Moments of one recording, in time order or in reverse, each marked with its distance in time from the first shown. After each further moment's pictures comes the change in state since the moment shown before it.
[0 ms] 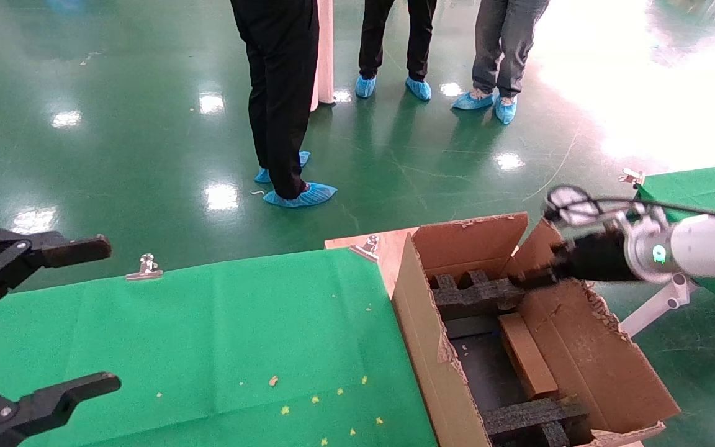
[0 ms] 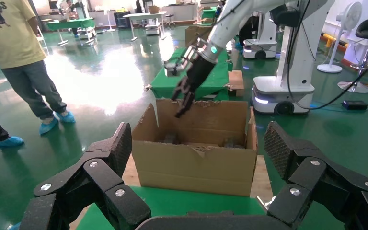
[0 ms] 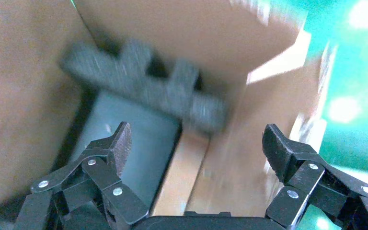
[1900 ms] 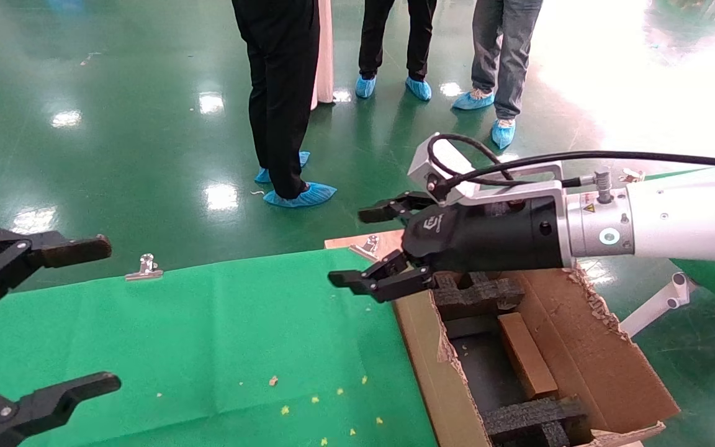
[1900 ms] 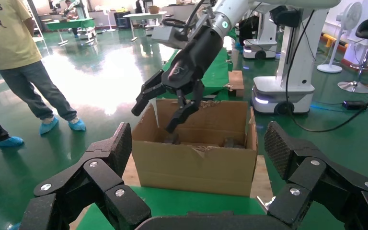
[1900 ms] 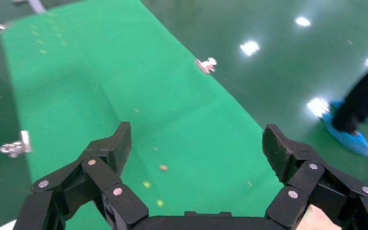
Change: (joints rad) left arm 0.000 0.000 0.000 0.000 0.000 -0.001 0.000; right arm -0.260 0.003 0.674 0.314 0.293 -0.339 -0.396
